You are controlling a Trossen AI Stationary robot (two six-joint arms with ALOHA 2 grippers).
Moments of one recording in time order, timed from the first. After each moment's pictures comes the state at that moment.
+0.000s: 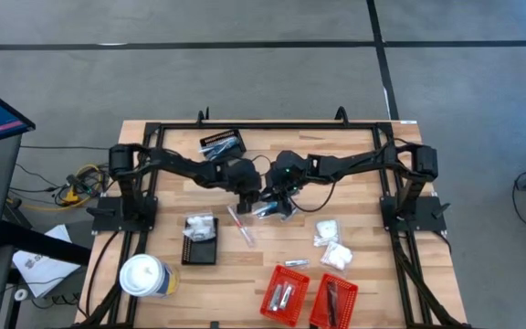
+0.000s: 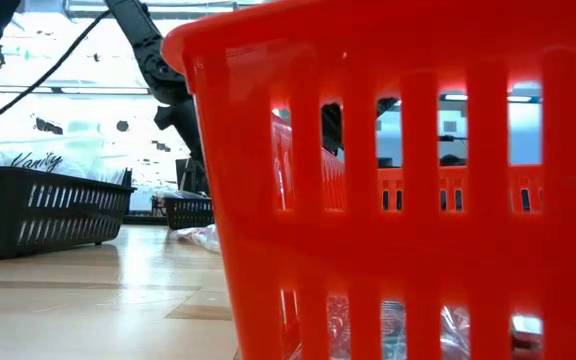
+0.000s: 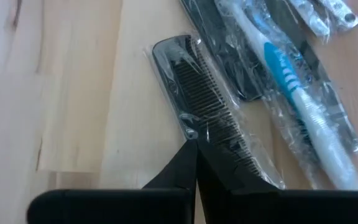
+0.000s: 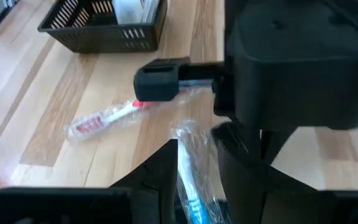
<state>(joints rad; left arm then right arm) 0.21 1.88 0.88 0.02 0.04 0.21 -0.17 1.80 1.05 0.03 -0.33 -0.09</state>
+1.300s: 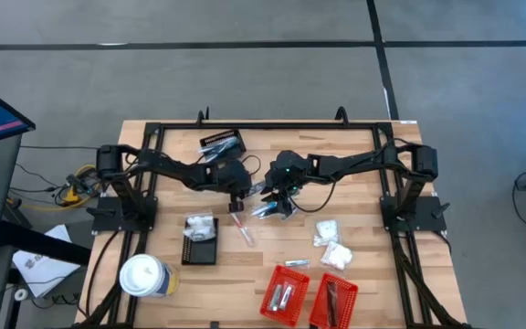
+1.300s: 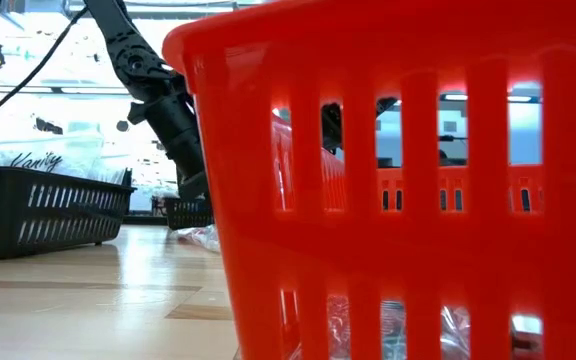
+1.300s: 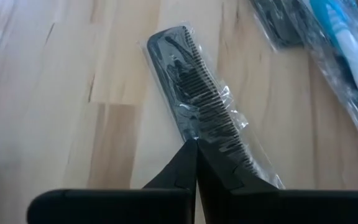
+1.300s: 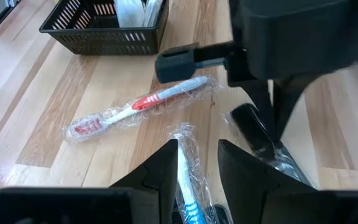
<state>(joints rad) 0.22 1.75 0.76 0.07 -0.09 0.18 -0.17 1.80 1.05 0.05 -0.33 -0.11</state>
